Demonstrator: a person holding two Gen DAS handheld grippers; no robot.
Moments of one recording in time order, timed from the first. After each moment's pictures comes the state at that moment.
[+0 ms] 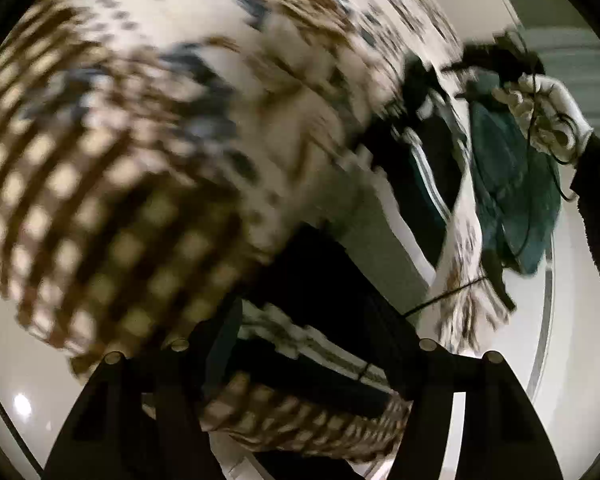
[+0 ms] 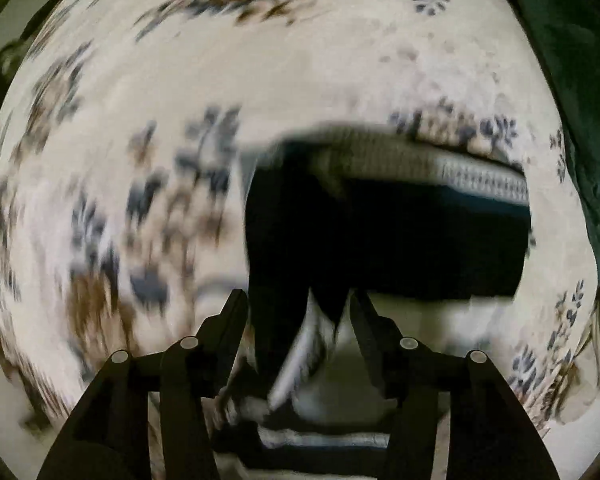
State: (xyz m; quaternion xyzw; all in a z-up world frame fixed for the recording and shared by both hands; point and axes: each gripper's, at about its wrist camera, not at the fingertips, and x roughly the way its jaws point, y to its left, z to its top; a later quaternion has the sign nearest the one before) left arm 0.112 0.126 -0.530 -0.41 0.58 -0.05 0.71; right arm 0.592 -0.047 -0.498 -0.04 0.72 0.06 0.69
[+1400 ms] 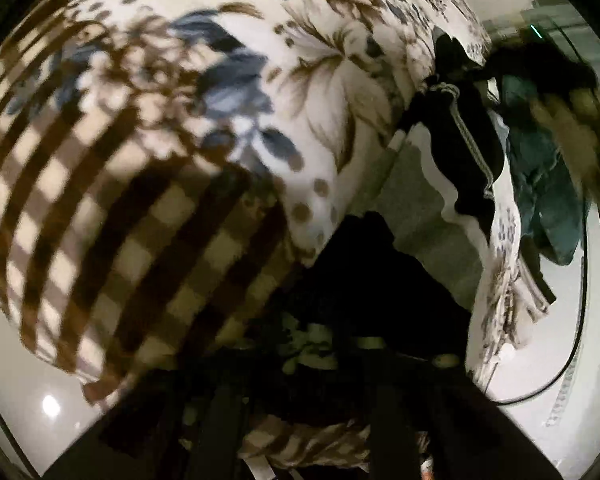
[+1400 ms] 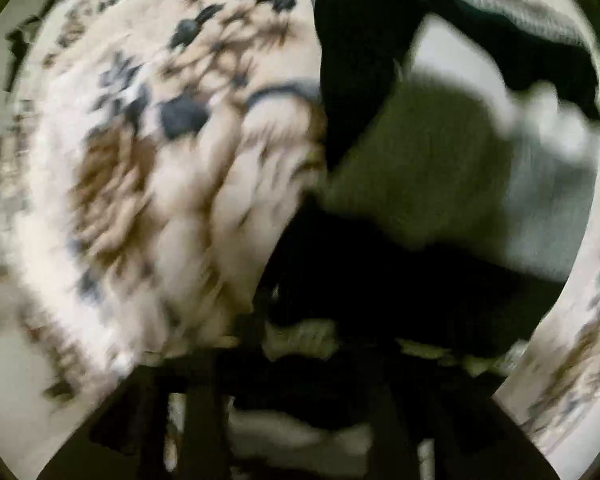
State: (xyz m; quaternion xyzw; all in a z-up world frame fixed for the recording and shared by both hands) left arm 0.118 0.132 -0.562 -0.37 0.60 -0.01 0.71; right arm 0.479 -0.033 -0.537 0.04 0.77 0.12 0.63
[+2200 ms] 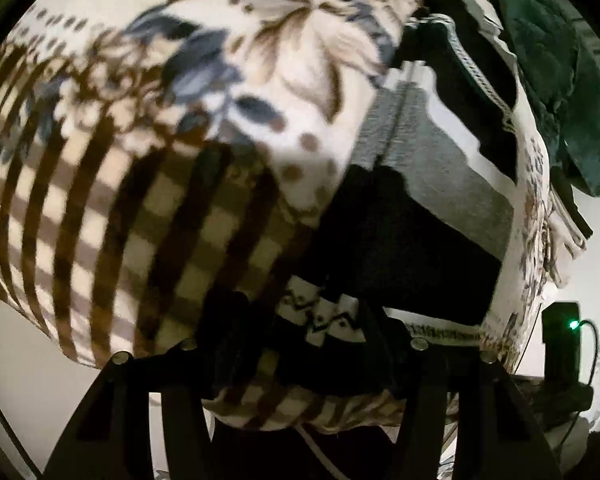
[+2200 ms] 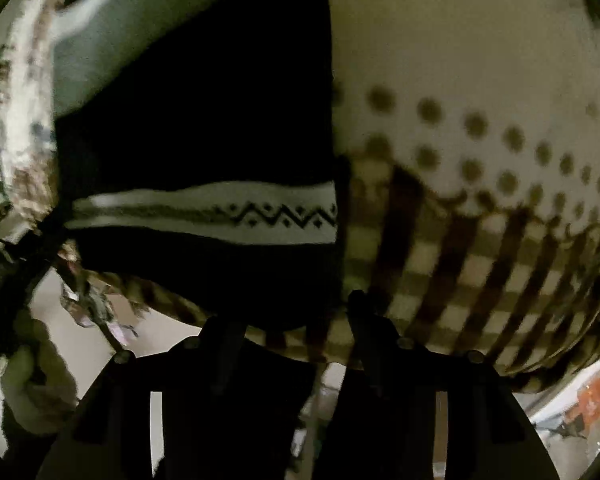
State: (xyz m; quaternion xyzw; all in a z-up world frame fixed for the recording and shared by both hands) left arm 0.130 0.108 -0.550 -0.25 0.68 -0.04 0.69; right arm 0.128 -0.171 -0.586 0.16 0.82 0.08 0.54
